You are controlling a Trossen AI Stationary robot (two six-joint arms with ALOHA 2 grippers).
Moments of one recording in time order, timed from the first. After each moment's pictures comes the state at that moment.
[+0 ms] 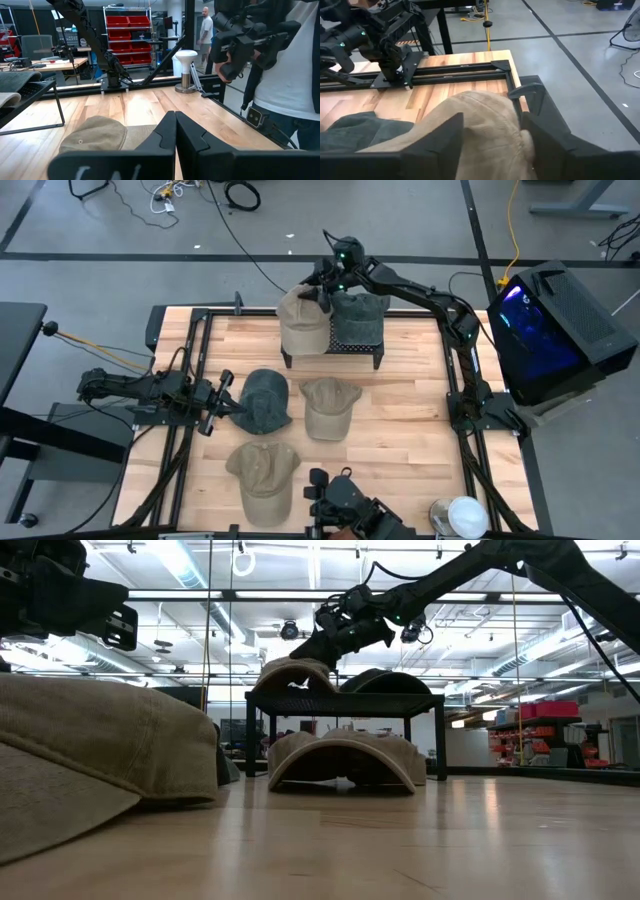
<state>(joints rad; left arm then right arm) -0.14 0.01 0.01 0.06 0.11 0.01 -0.67 2.14 1.90 -0.20 -0.66 -0.22</state>
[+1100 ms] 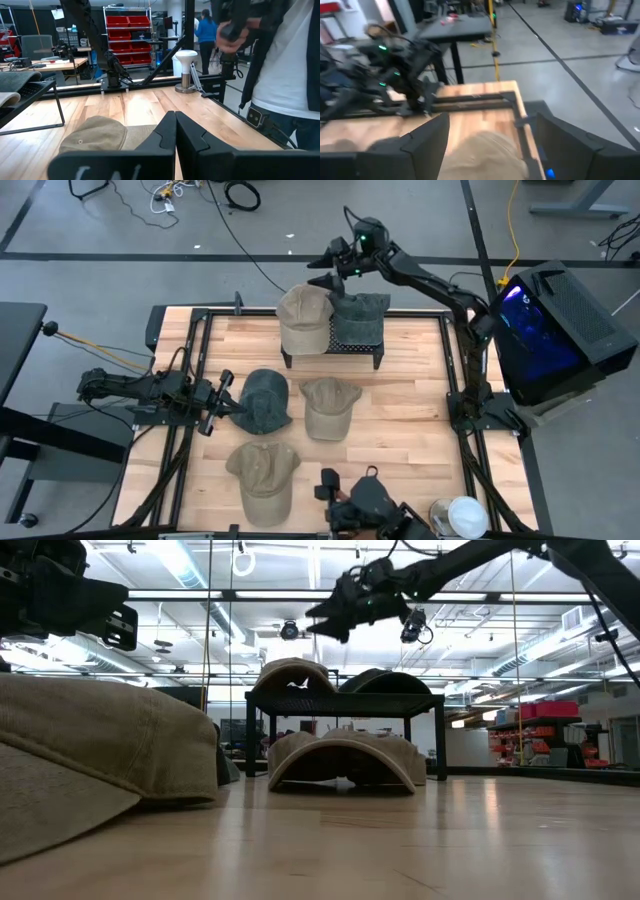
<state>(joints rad) -0.14 0.01 0.01 0.06 0.11 0.01 -0.72 2.00 1.90 -0.20 -0.79 -0.13</state>
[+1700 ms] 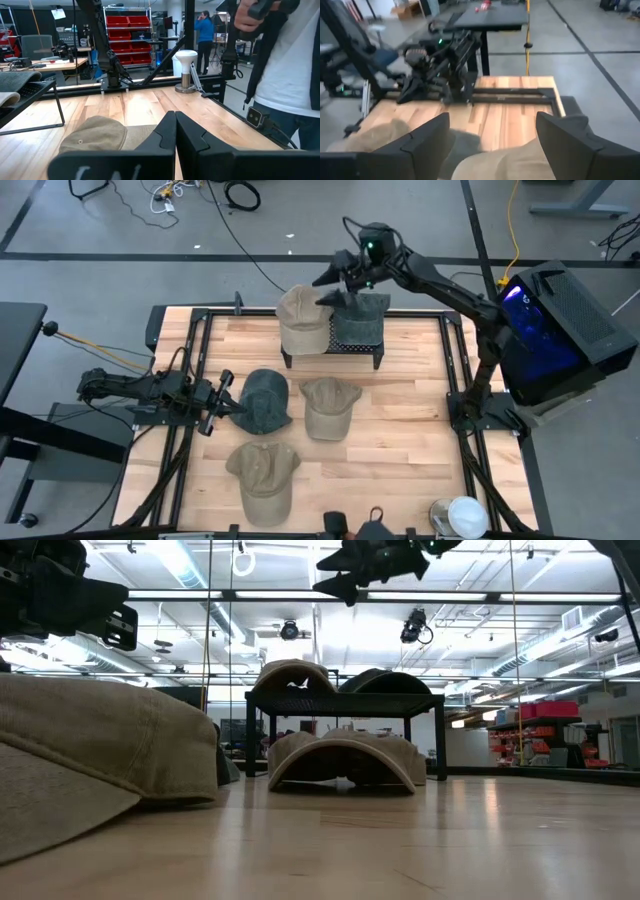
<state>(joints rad) -0.14 0.01 0.01 0.06 0.11 0.01 -0.60 1.82 1.90 -0.51 -0.76 -0.23</state>
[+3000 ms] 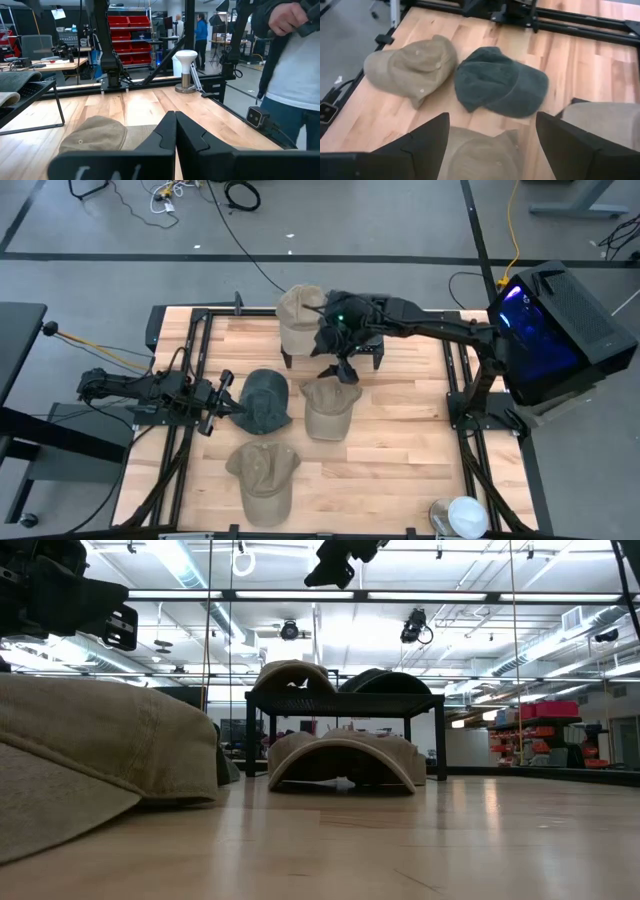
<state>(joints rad) -0.14 0.01 0.01 0.06 0.11 0.01 -0.19 1.81 1.90 -0.92 -0.40 -0.35</state>
